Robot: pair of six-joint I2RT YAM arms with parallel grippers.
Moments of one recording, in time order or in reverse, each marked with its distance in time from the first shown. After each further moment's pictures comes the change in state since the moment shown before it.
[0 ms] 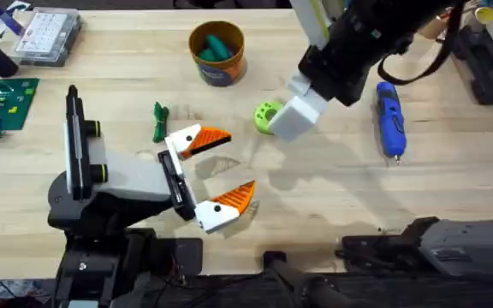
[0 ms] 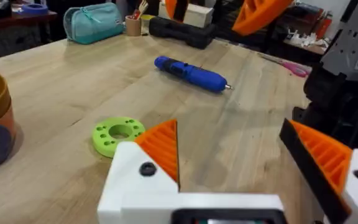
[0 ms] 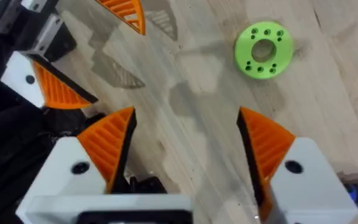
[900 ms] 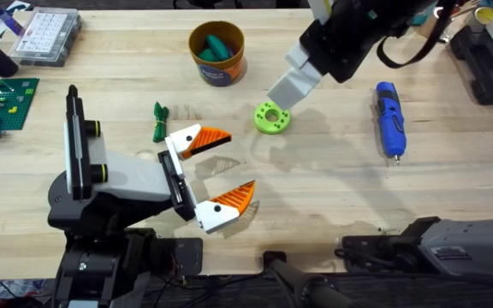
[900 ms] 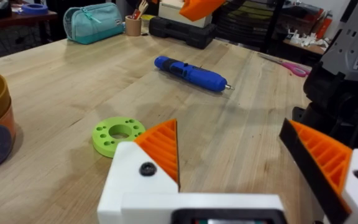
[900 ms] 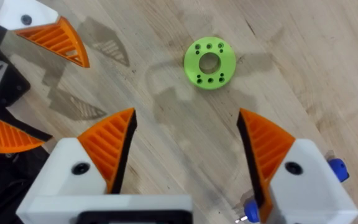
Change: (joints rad) left arm 0.000 0.000 0.000 -0.001 0.000 0.000; right arm -0.044 -0.001 0.000 0.114 0.143 0.080
